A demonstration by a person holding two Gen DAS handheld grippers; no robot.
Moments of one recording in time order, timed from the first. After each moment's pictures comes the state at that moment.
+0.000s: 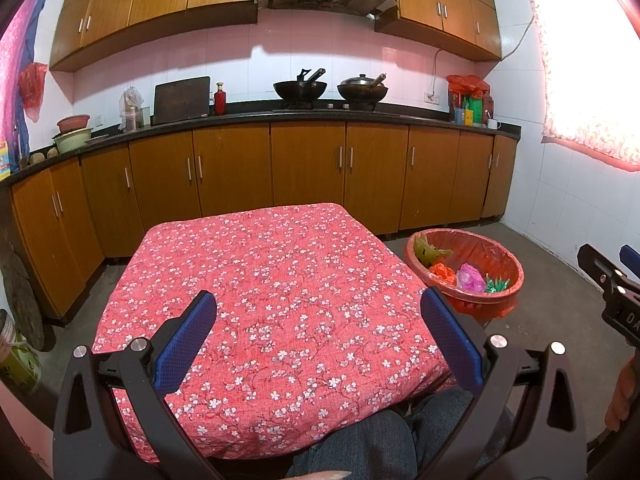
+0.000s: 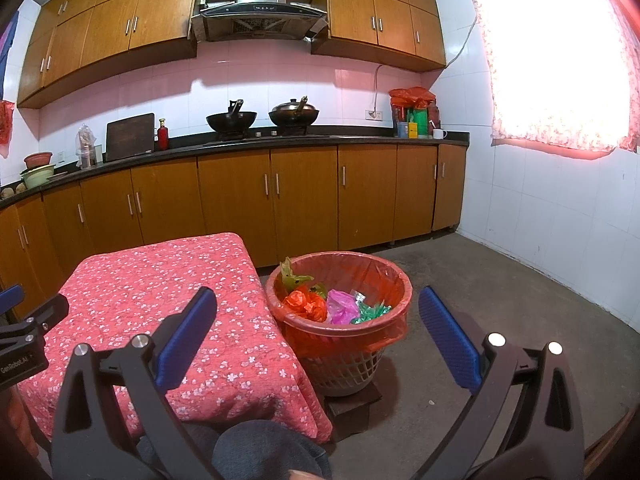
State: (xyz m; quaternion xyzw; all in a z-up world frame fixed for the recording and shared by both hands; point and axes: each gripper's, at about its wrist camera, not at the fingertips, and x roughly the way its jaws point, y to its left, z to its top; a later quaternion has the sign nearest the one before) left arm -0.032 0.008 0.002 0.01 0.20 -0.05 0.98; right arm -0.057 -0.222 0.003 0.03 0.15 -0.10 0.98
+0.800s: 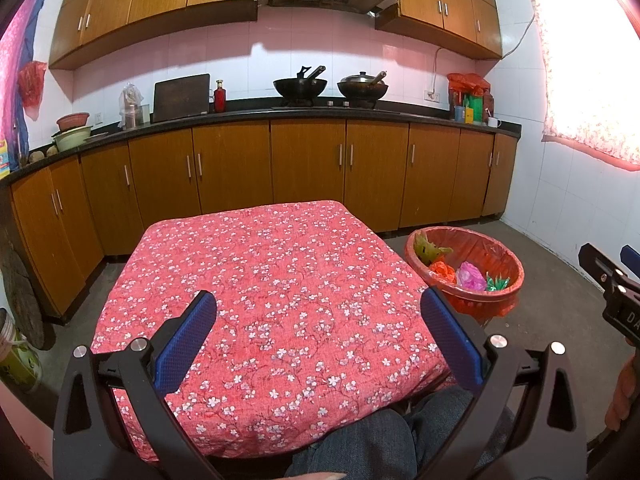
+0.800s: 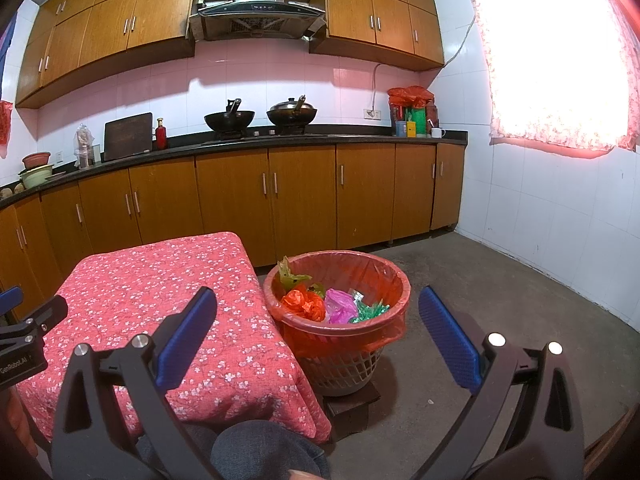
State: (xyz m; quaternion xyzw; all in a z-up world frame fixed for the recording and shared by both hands) left arm -0.031 0.008 0.000 0.01 0.20 -0.05 0.98; right arm -0.056 -0.224 0.003 0.03 0.15 -0.10 0.98
